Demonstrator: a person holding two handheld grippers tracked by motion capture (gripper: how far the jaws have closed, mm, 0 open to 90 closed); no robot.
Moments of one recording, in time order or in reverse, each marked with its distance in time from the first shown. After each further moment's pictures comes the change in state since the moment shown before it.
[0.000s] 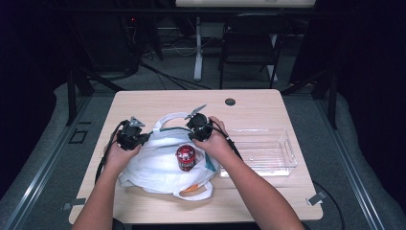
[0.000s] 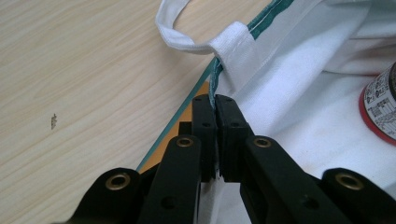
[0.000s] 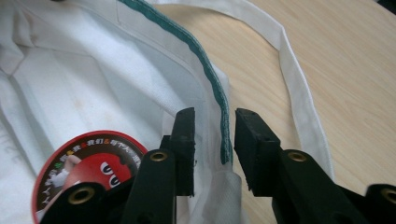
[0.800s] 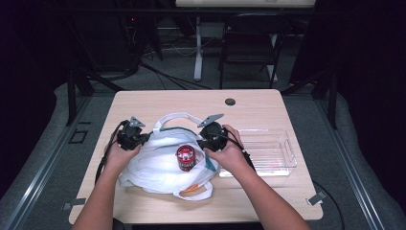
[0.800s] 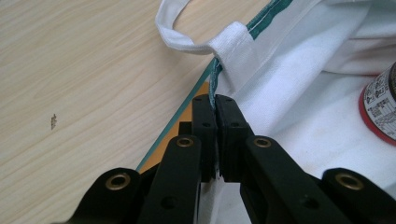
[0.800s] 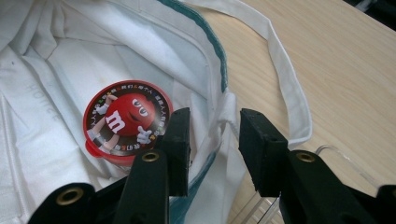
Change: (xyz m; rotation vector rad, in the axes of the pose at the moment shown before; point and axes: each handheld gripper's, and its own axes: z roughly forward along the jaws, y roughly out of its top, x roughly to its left) left arm -0.001 0.000 0.000 -0.001 0.003 0.001; right arm 0.007 -0.039 -0.048 -0.077 -0.012 0.024
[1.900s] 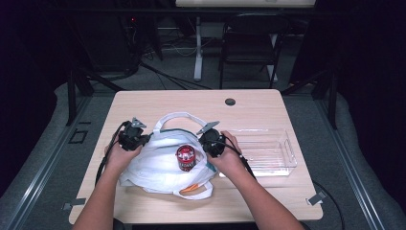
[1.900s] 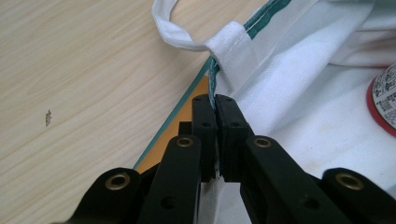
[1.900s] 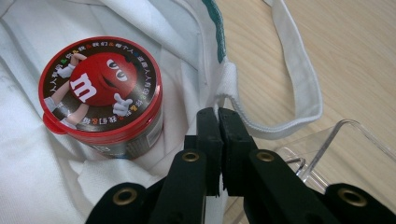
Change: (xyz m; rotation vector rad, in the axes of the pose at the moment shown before) left arm -0.001 -0.002 0.007 0.032 -0.002 0.006; right arm 0.005 -0.016 0.023 0.079 -0.056 -0.028
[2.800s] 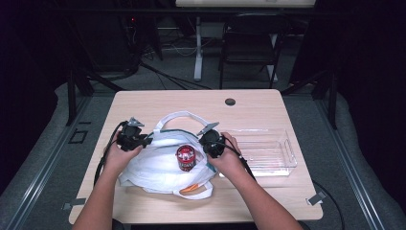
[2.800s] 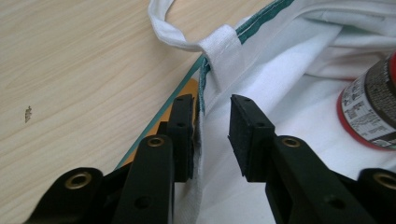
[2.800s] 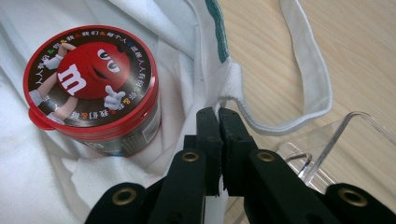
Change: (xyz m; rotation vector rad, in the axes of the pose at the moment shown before) left arm 0.002 -0.001 -0.009 -0.031 -0.068 -0.068; right arm -0.001 -0.004 0.006 0.011 0.001 0.011
